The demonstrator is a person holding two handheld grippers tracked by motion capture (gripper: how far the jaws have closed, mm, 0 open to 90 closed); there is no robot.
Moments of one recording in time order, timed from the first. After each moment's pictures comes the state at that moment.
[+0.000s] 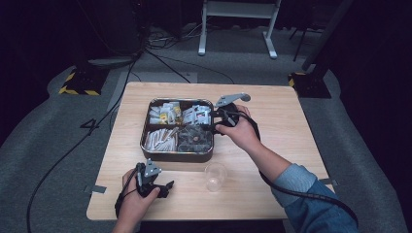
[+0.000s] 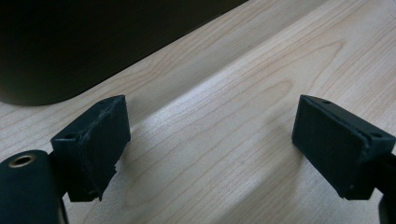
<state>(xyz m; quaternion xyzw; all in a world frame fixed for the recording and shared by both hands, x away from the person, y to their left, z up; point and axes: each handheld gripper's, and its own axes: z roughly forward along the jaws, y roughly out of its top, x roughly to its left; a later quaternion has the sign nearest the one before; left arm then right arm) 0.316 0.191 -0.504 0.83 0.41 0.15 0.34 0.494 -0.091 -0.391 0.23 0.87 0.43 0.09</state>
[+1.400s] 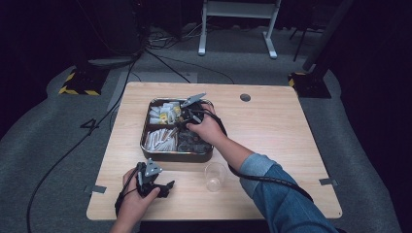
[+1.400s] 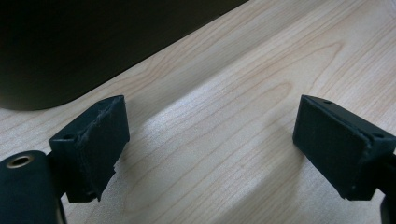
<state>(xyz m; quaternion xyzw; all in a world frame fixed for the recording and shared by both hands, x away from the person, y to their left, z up) 0.318 0.190 -0.504 0.83 0.41 0.15 0.34 0.536 0.006 -0.440 0.22 0.89 0.40 0.08</state>
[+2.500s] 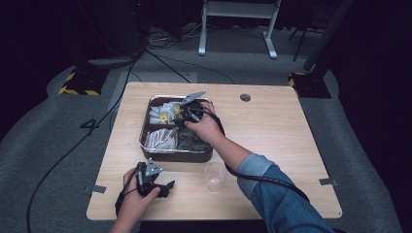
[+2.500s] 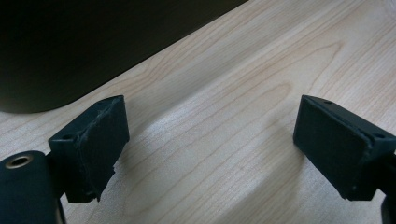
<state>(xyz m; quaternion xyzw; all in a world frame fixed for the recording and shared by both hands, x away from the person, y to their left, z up) 0.319 0.190 -0.504 0.84 0.41 0.15 0.33 0.531 0.009 -0.425 0.22 0.88 0.41 0.09</state>
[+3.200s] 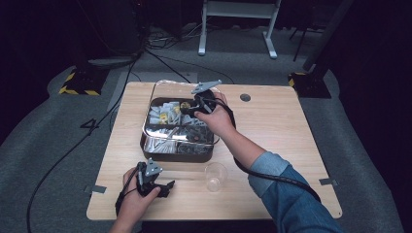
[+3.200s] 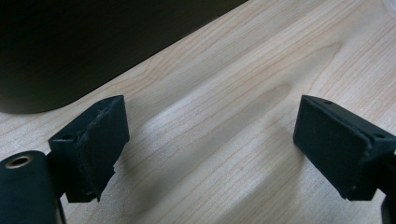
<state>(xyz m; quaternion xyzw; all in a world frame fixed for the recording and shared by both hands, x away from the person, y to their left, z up) 0.319 0.189 -0.504 0.84 0.41 0.15 0.34 0.525 -0.025 -0.375 0.23 0.85 0.46 0.11</state>
